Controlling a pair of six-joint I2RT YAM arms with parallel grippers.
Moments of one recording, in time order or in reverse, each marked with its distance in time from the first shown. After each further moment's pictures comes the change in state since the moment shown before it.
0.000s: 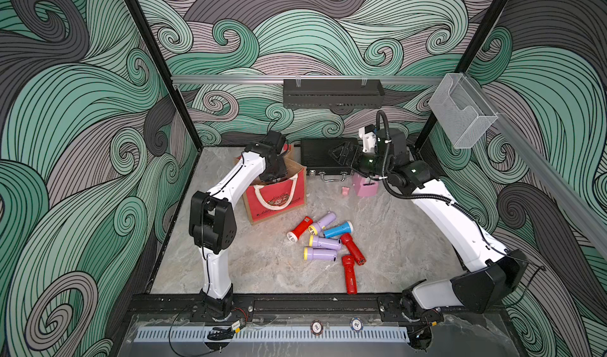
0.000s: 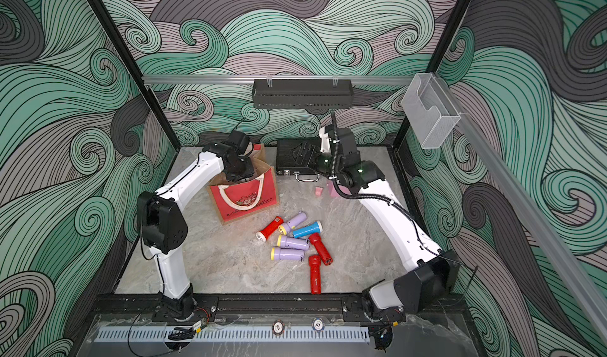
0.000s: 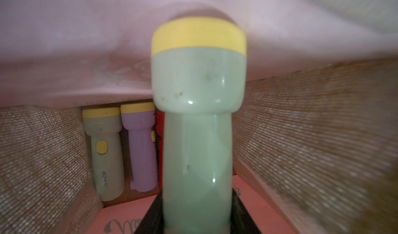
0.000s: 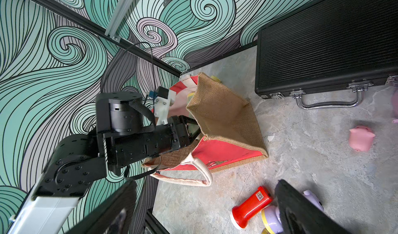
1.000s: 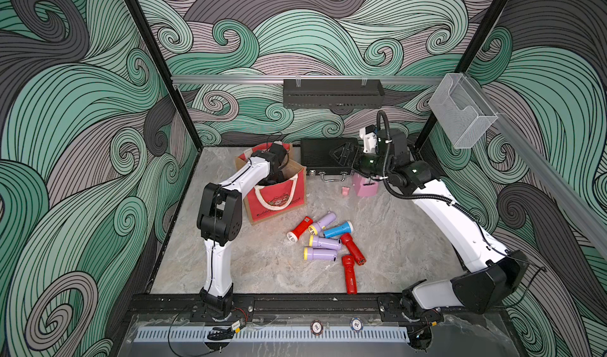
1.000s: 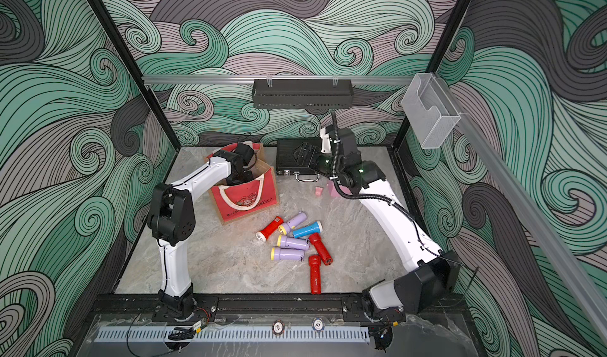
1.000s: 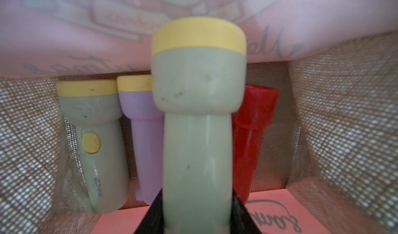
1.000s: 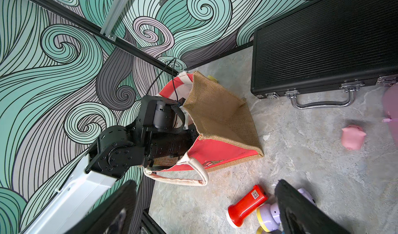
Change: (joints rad) left arm 0.014 0.091 -0.089 0.006 -0.001 -0.017; right arm -0.008 -0.003 -0.001 -0.018 0.008 -0.017
